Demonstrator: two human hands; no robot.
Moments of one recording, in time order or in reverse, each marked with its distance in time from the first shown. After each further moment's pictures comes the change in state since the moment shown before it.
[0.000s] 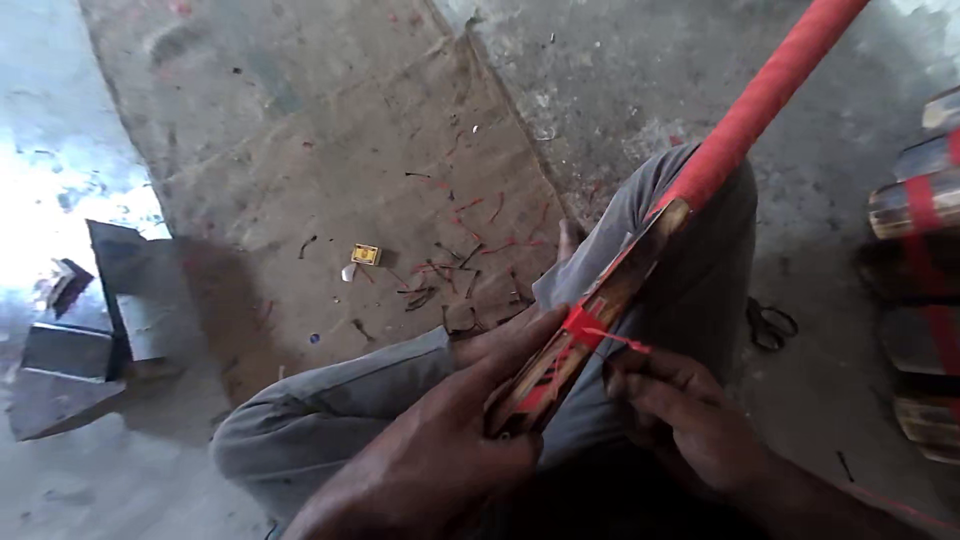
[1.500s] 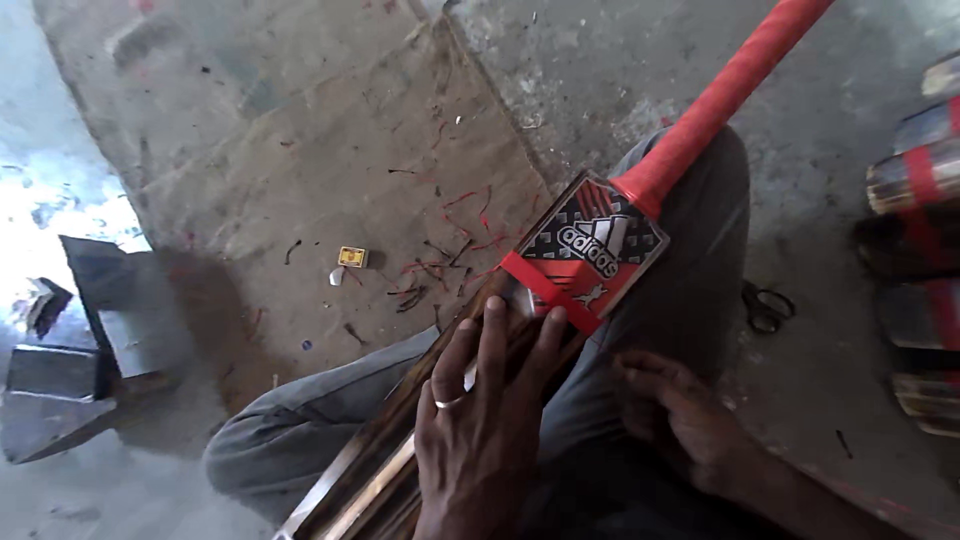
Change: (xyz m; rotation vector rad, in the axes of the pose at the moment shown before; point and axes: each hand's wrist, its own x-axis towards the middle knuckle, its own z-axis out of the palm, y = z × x) left_hand 0.028 -0.035 0.070 1.367 0.912 0.204; right_hand -0.019 0.037 -0.026 0.247 0.195 0.246
